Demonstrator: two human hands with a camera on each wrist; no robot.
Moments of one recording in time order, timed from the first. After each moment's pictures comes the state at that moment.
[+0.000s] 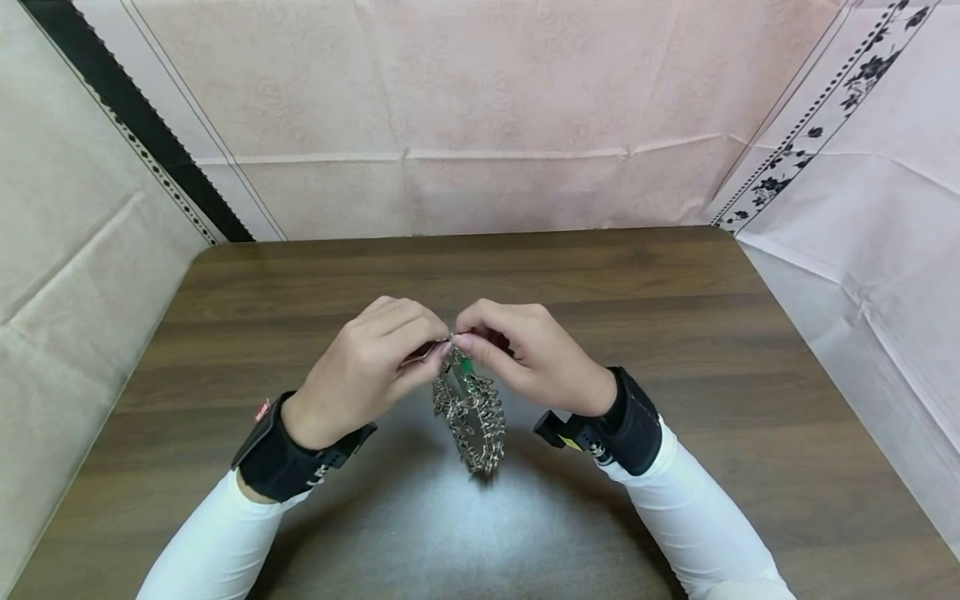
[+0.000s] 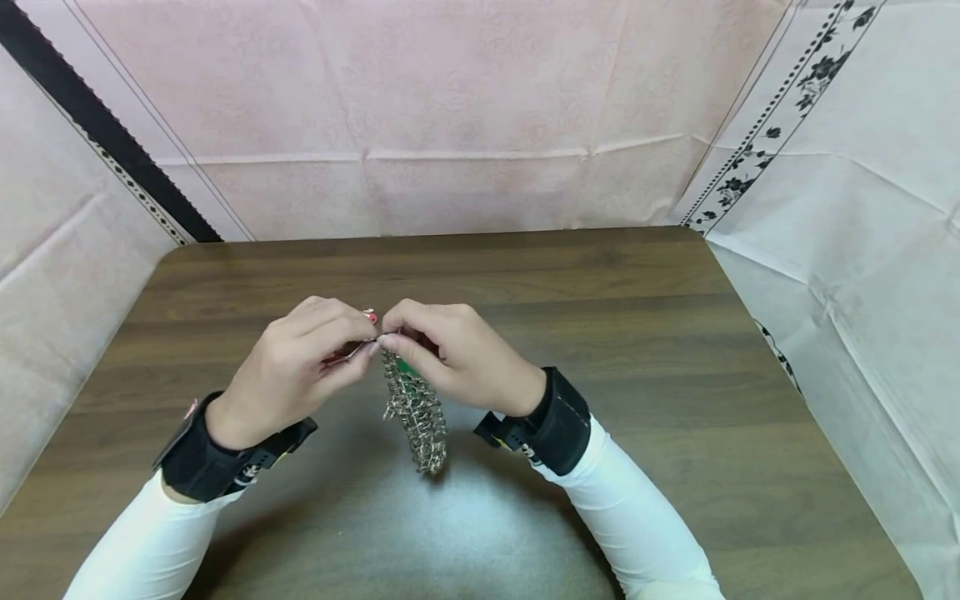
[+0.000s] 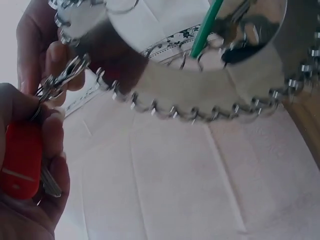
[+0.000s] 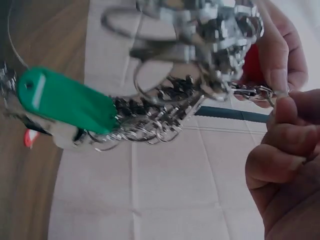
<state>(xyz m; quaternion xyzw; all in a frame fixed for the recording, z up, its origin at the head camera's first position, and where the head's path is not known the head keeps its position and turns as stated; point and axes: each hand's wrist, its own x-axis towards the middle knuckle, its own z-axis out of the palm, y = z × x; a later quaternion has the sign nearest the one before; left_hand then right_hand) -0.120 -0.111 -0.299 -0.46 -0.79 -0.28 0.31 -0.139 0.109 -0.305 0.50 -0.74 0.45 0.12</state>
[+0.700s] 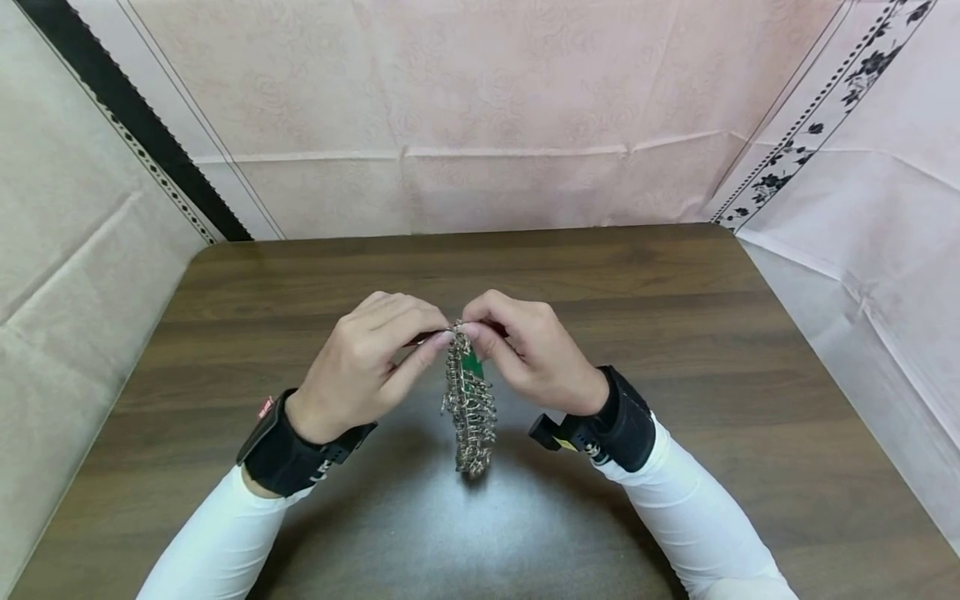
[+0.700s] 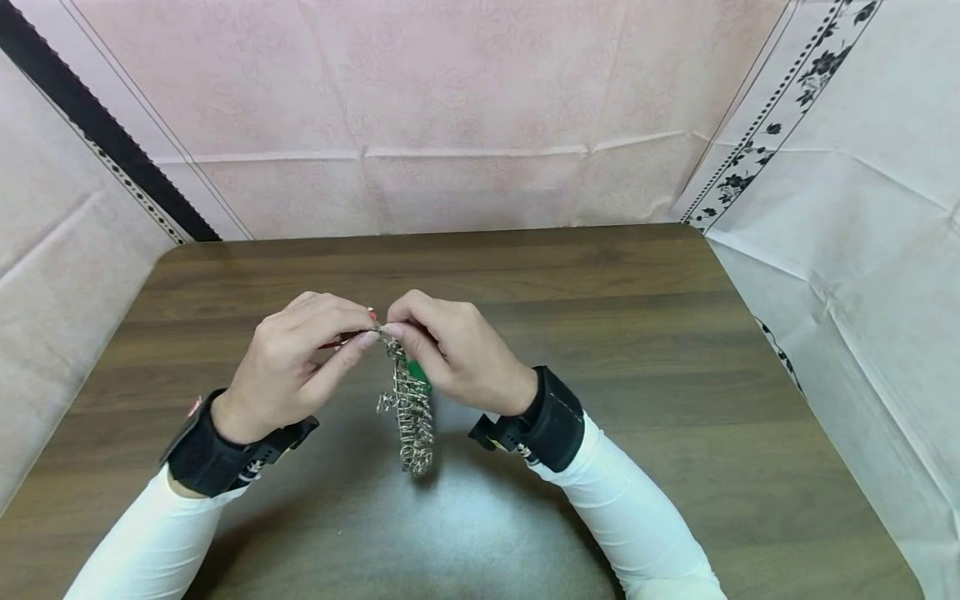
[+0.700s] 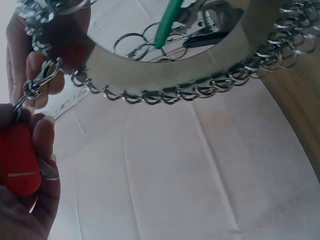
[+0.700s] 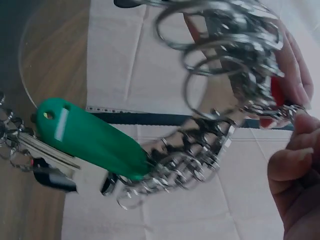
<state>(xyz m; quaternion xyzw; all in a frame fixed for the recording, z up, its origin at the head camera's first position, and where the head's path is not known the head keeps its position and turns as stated) -0.125 -0.107 -0.304 -0.45 -0.77 -0.32 0.33 -0.138 0.106 -0.310 0.48 -0.71 0.48 0.16</state>
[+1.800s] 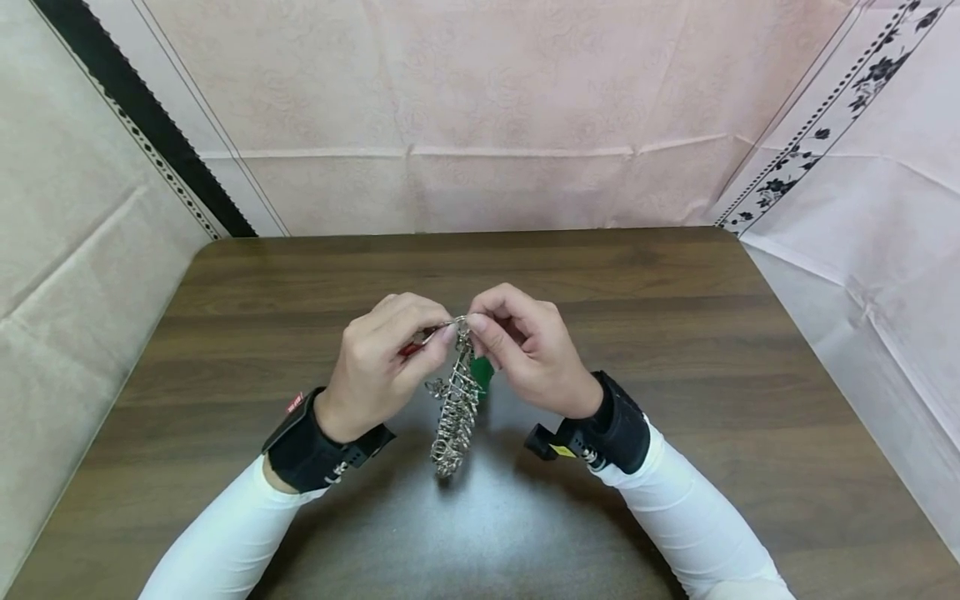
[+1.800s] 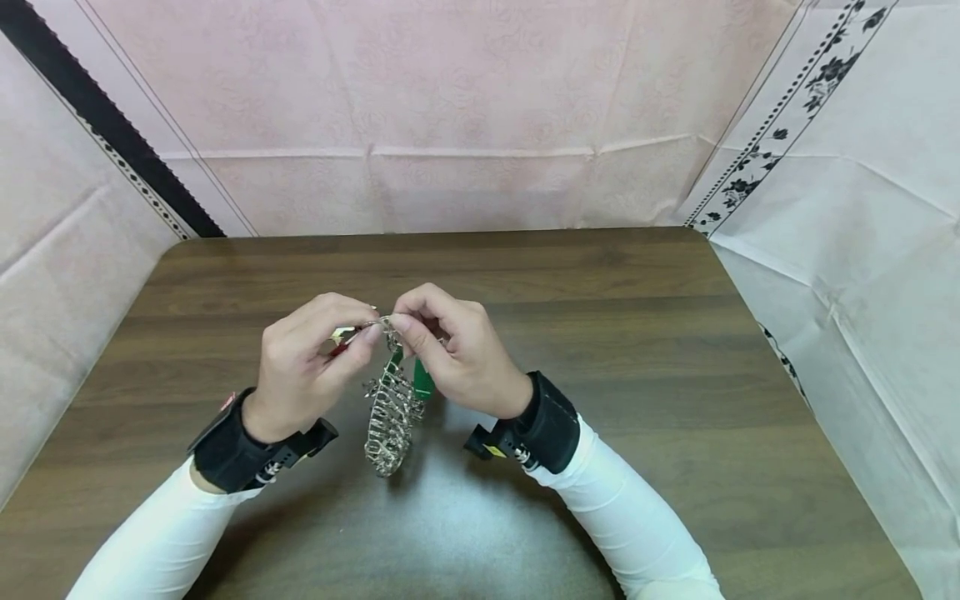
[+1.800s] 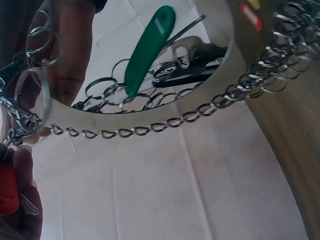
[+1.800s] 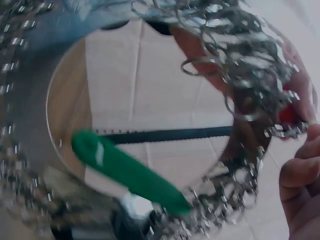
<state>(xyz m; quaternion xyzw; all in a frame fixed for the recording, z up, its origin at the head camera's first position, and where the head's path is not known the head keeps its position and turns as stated) -0.125 -0.098 -0.316 -0.41 -0.74 -0.39 0.37 -0.137 0.094 -0.317 0.46 -0.64 0.60 0.15</state>
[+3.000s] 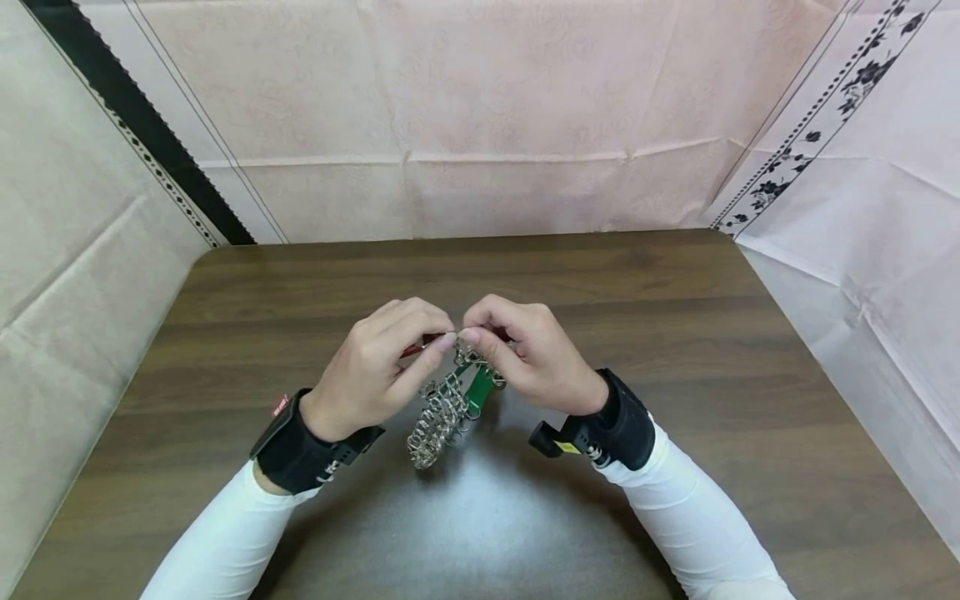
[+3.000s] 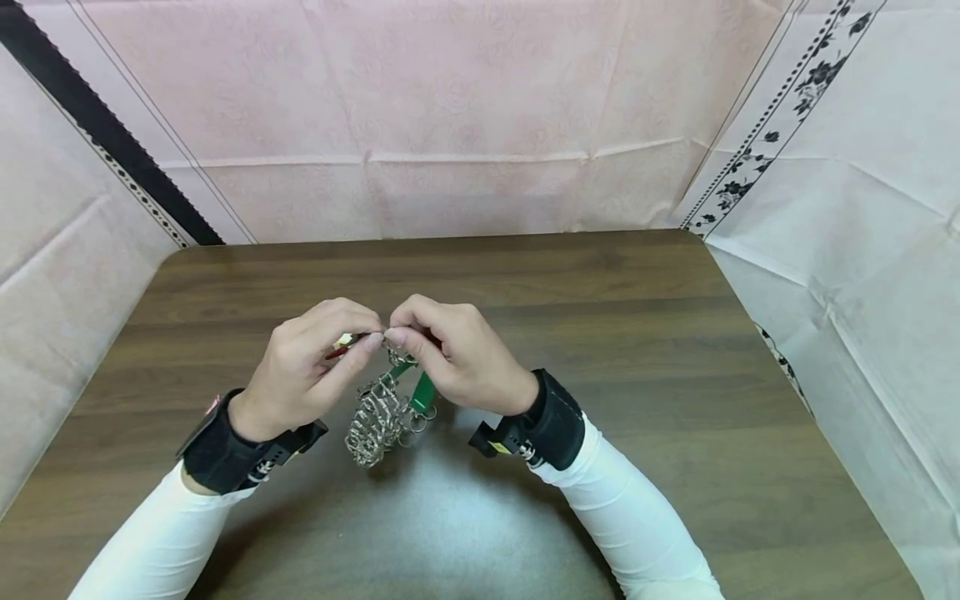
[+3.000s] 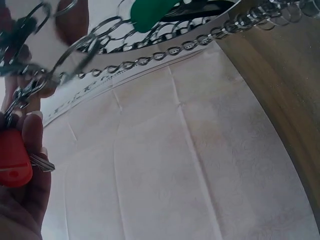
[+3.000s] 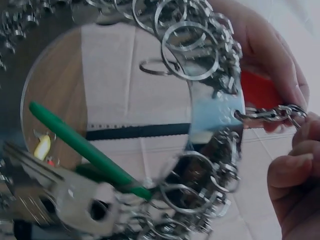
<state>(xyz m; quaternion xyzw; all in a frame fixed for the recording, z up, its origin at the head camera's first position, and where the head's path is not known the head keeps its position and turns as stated) -0.130 -0.105 -0.314 -0.47 -0.74 -0.36 0.32 -0.140 0.105 -0.313 0.48 -0.71 0.50 0.14</state>
